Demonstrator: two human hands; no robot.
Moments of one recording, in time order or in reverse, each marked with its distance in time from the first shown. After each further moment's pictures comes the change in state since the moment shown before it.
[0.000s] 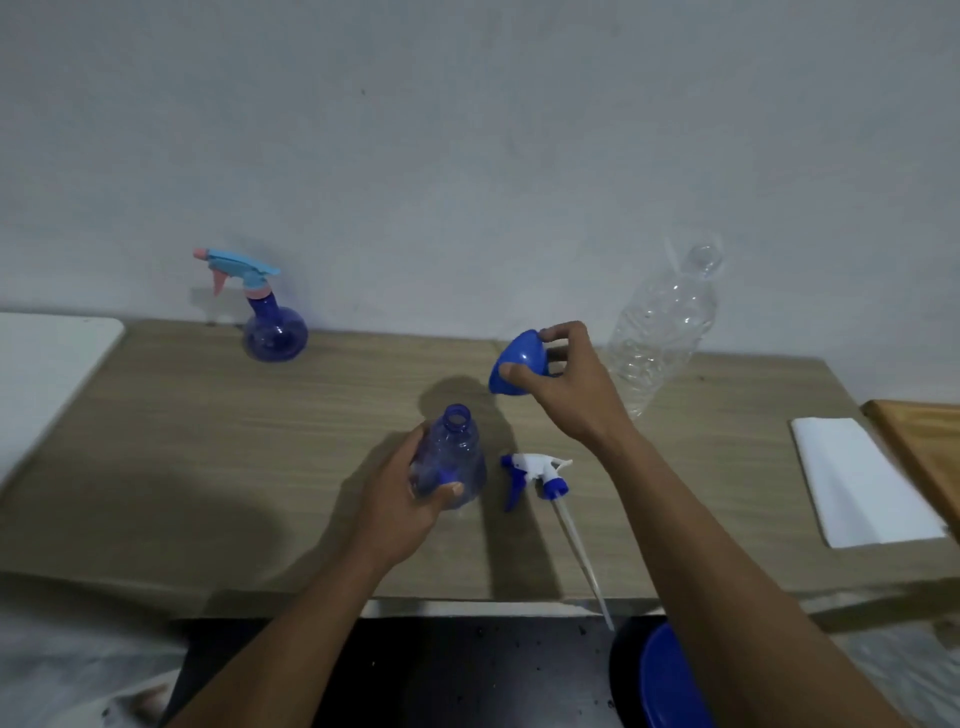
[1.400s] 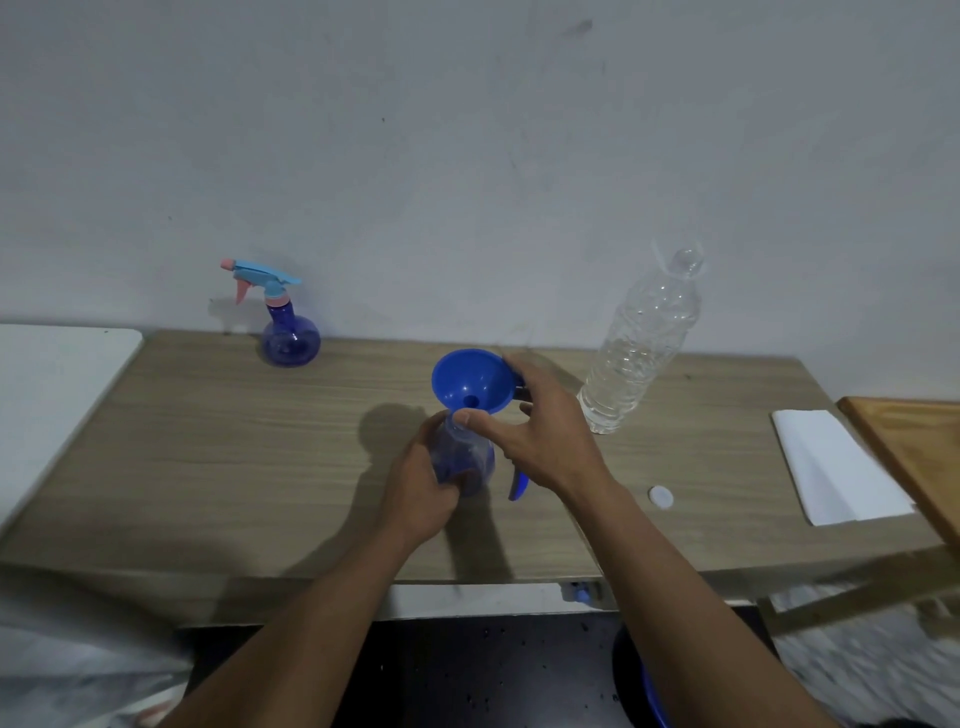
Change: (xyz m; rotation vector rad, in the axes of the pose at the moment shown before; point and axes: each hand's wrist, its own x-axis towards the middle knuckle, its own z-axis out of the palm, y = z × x) left_hand 0.002 0.002 0.000 0.124 0.002 0.042; right_hand -0.074 -0.029 0.039 -0.089 0.031 -0.211
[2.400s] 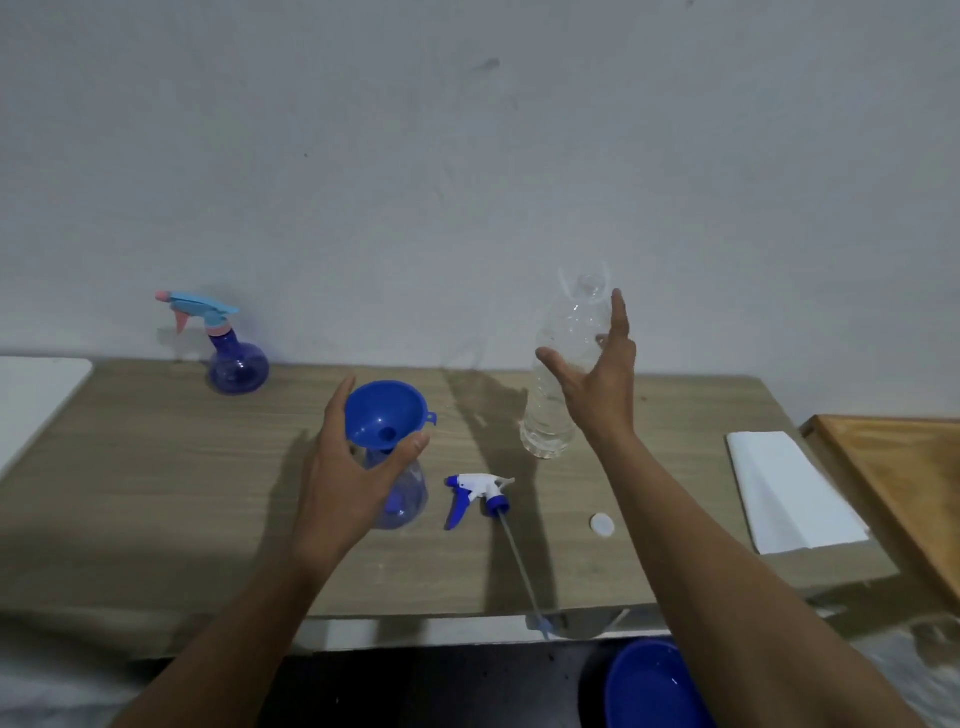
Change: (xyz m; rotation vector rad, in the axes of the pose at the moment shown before) left_hand -0.010 0.089 0.000 -0.023 0.224 0.000; right_hand 0.078 0.098 -0.114 0.070 0.432 0.086
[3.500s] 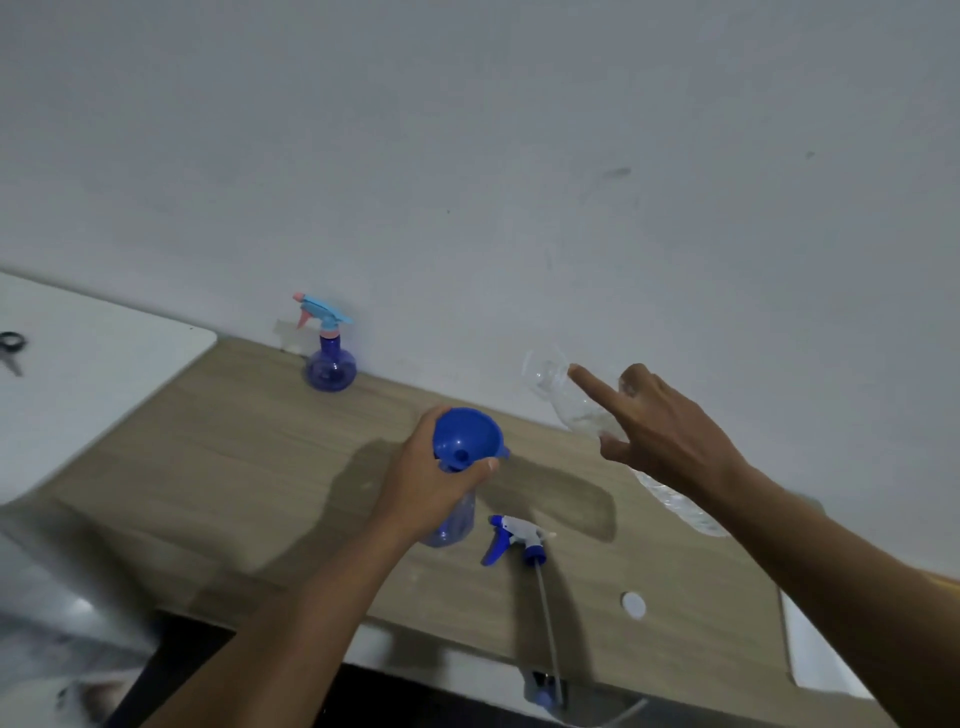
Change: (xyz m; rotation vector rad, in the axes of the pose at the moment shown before) left_hand 0.008 0.000 0.000 -0.103 0.052 0.015; right_hand 0.001 -0.101 -0.037 -1.017 -0.519 -0.946
